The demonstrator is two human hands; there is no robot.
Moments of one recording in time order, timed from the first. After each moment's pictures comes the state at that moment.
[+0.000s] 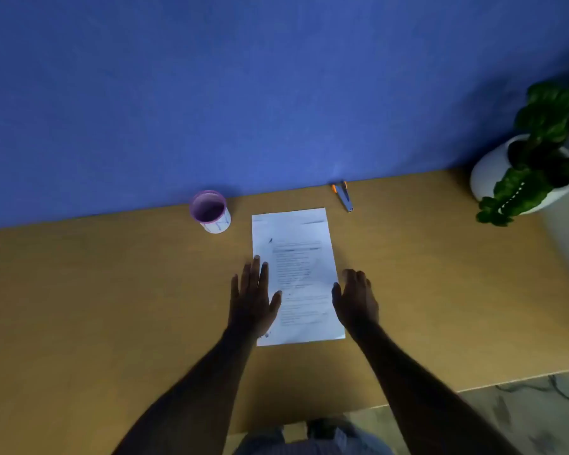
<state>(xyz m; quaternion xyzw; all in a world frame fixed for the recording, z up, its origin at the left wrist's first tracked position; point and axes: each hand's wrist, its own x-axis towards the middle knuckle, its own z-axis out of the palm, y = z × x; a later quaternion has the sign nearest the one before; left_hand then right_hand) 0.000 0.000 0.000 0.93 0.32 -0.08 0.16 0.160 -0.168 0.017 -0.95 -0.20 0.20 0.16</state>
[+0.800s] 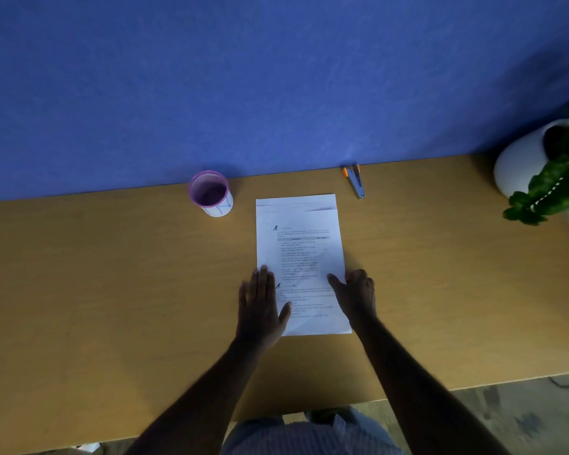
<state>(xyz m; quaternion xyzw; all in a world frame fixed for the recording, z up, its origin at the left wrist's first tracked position) -0.019 -0.031 -0.031 0.92 0.32 -0.09 0.19 0.163 -0.152 -0.002 -0.91 0.00 0.31 0.27</state>
